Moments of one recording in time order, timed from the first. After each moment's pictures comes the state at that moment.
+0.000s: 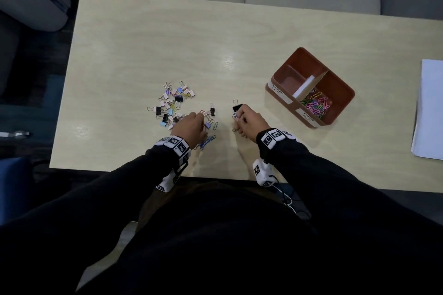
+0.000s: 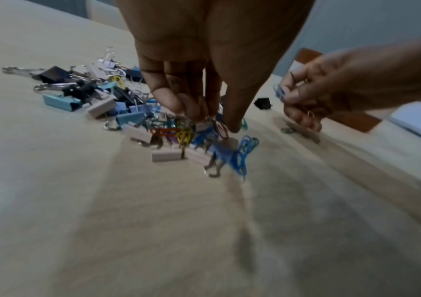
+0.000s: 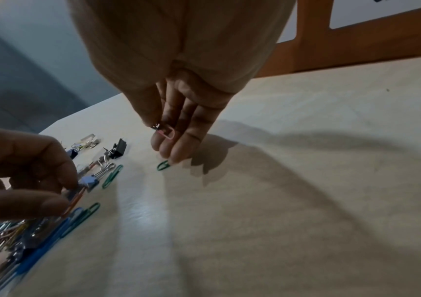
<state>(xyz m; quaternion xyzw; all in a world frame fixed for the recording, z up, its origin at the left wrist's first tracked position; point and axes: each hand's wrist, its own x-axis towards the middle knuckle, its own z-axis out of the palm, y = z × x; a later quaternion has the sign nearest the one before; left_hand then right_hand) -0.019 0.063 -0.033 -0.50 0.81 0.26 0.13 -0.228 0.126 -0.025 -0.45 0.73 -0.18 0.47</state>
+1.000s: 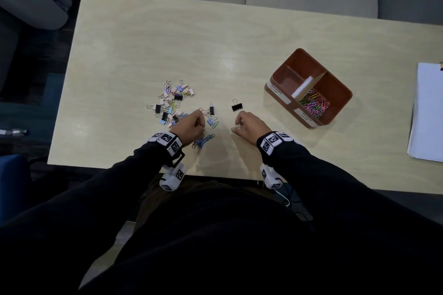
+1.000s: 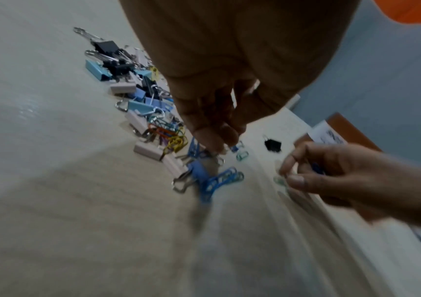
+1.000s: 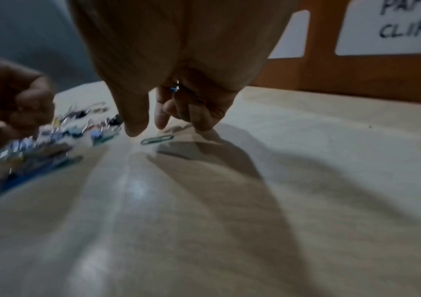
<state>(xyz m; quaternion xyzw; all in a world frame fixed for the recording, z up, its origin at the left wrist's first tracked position) -0.012 0.065 -0.010 -0.51 0.69 0.51 0.02 -0.235 0.135 -0.033 -0.56 0.72 -0.03 0.41</state>
